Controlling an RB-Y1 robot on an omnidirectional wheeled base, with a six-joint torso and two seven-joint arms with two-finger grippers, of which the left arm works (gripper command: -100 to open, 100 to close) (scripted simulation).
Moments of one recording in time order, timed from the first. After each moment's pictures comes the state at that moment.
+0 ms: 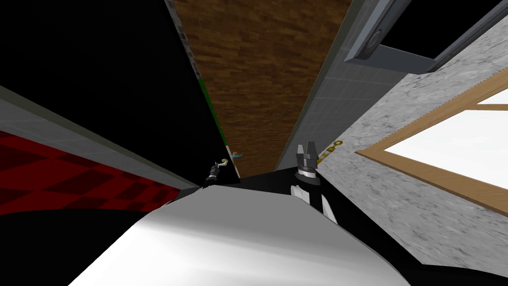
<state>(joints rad) -0.07 0.36 0.10 -0.46 0.20 -0.94 0.22</state>
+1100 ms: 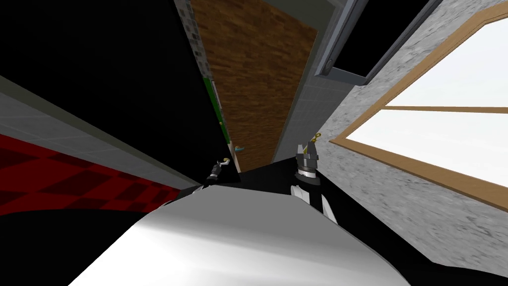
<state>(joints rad) -0.05 0.39 0.00 -0.52 0.17 -0.95 0.29</state>
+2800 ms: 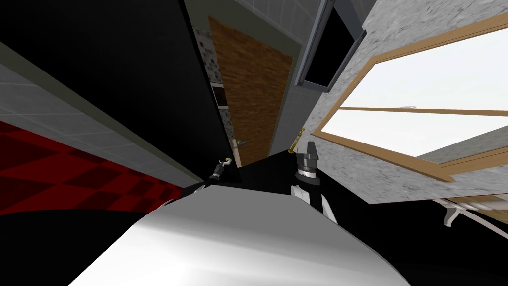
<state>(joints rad) -0.04 0.42 -0.15 -0.57 0.25 -0.95 0.27</state>
